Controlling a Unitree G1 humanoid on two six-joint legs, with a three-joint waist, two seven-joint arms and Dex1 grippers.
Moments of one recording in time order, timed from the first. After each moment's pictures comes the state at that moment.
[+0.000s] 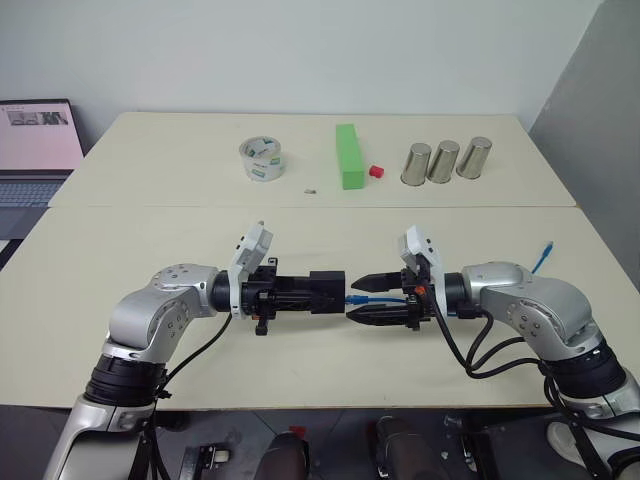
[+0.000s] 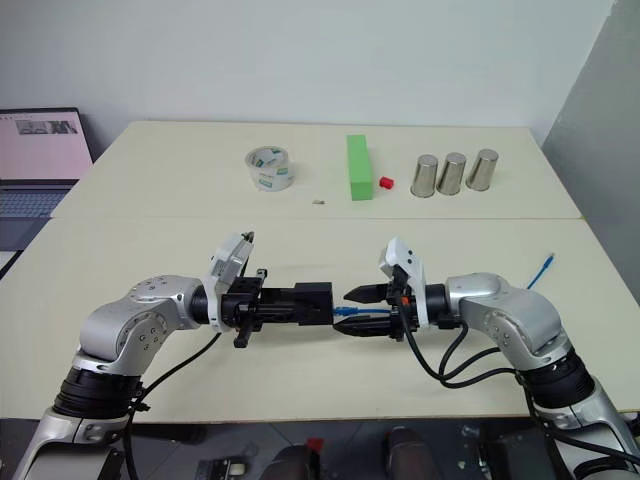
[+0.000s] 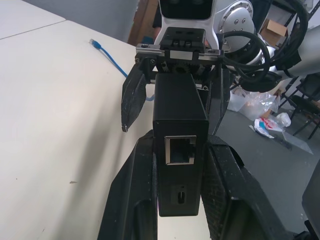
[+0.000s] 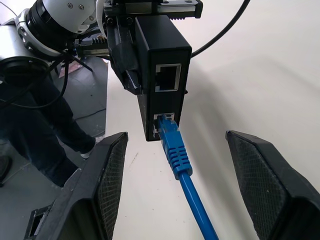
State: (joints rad) left arm -0.44 0.64 -0.05 -0.09 -0.68 0.66 -1.30; right arm -0.55 -0.61 0.26 -0.28 0.72 0.84 0.91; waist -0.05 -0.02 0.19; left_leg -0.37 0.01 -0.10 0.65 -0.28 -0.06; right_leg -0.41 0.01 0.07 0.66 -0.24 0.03
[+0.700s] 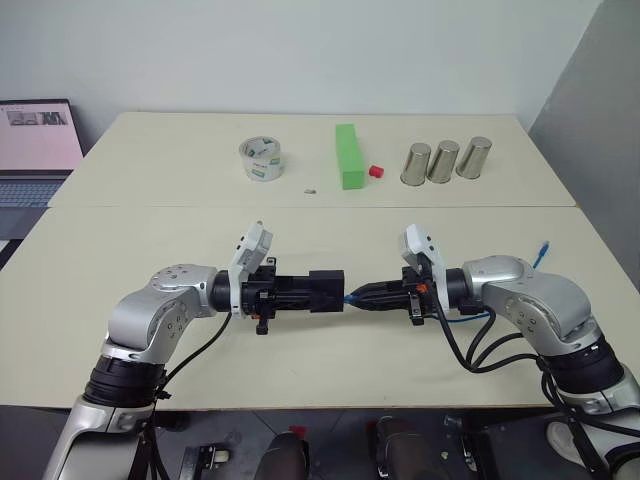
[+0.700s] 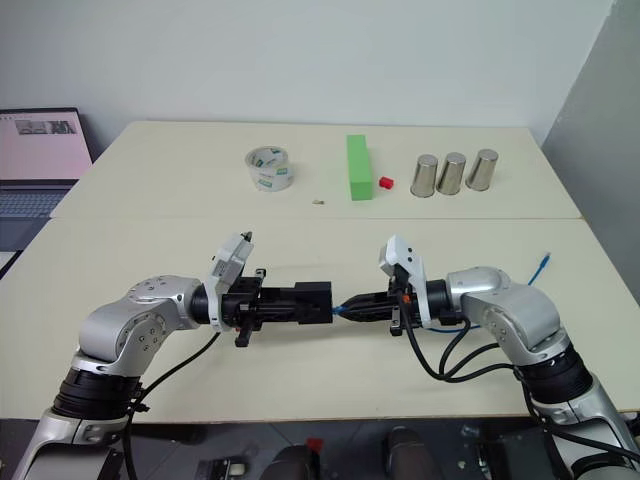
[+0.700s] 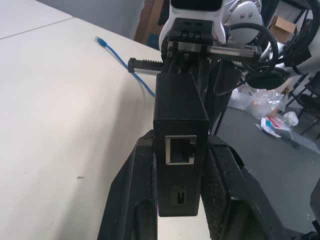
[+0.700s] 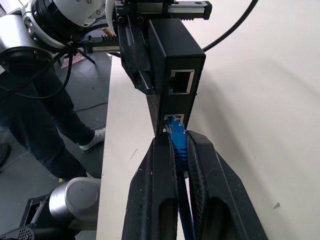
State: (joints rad) left arm -0.43 0.65 -0.05 -0.09 -0.66 0.66 -1.28; right arm -0.57 -0.61 0.26 -0.26 0.64 0.82 1.00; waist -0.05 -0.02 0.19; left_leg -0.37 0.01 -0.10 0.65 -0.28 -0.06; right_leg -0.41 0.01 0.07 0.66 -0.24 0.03
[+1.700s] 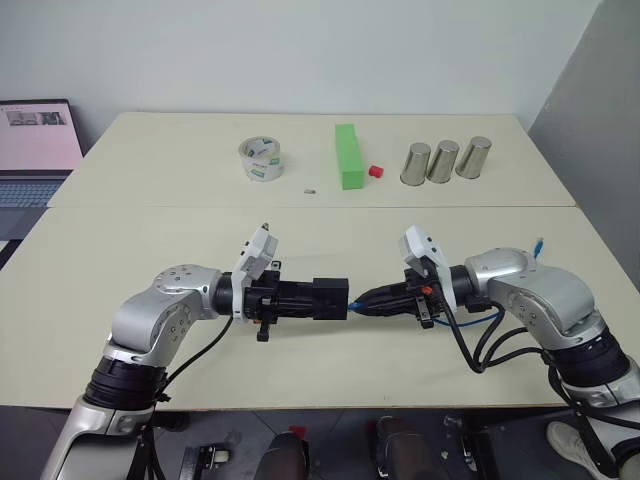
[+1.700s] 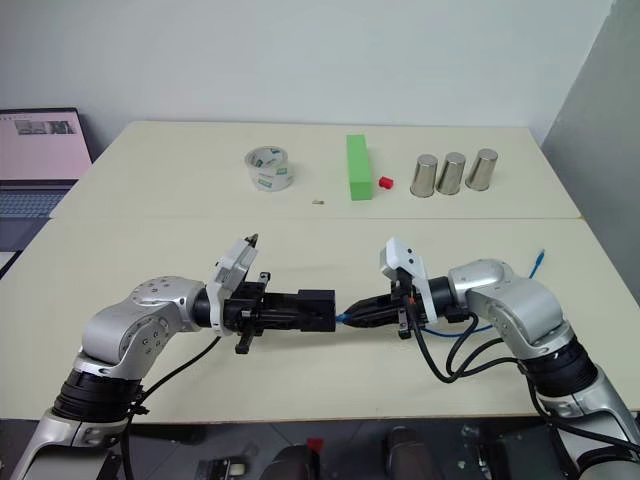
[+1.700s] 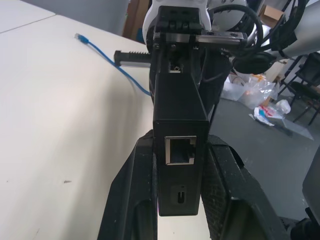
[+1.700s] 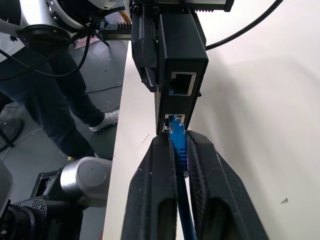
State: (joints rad) left arm -0.42 0.68 -0.08 -0.11 -0.65 0.63 -1.31; right arm -0.59 -0.67 0.26 -0.26 0.61 0.82 1.11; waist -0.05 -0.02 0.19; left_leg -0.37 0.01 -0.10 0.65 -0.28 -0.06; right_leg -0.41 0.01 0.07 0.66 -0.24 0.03
